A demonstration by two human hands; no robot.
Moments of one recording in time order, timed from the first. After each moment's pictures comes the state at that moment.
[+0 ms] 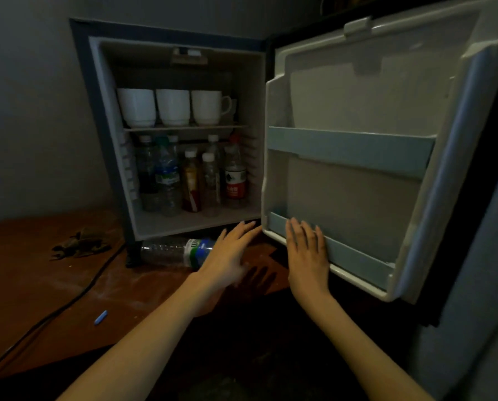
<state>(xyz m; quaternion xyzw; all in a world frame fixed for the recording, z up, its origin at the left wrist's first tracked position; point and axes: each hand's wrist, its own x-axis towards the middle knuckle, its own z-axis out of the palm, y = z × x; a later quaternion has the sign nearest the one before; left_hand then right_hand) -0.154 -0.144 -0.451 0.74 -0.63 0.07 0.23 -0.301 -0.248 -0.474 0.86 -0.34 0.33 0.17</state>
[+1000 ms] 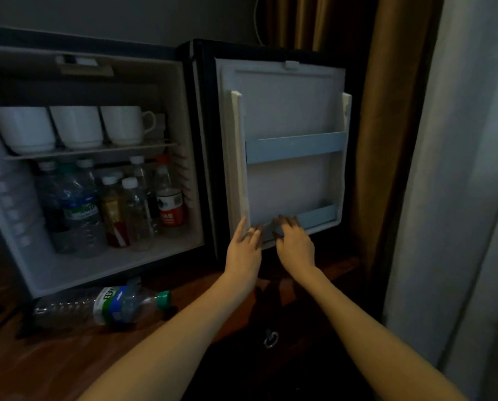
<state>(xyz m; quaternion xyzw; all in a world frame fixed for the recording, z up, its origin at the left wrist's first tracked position) -0.243 -0.310 -0.418 0.74 -0.57 0.28 -0.19 -0.321 -0.420 -0.445 0.85 -0.38 0.37 -0.08</state>
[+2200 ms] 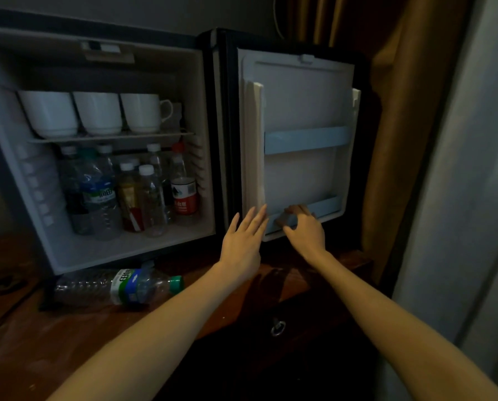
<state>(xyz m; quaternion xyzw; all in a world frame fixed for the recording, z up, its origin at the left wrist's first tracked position) -0.215 -0.293 -0.427 0.77 -0.60 0.22 0.01 -0.312 -0.446 -0.445 0.83 -0.35 0.40 -0.13</state>
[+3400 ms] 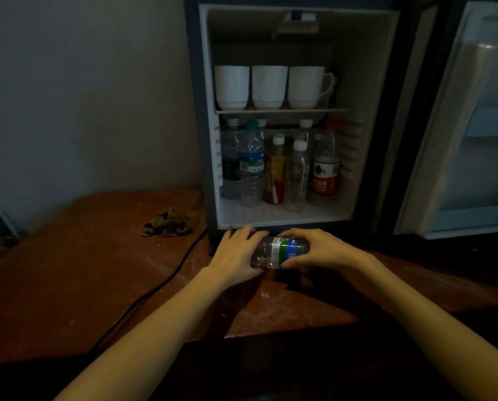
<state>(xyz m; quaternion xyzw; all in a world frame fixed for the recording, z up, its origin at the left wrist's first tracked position) -0.024 -0.058 -0.476 0.84 -0.51 0.14 0.08 -0.147 -0.243 -0.440 0.96 -0.09 0.03 -0.27</state>
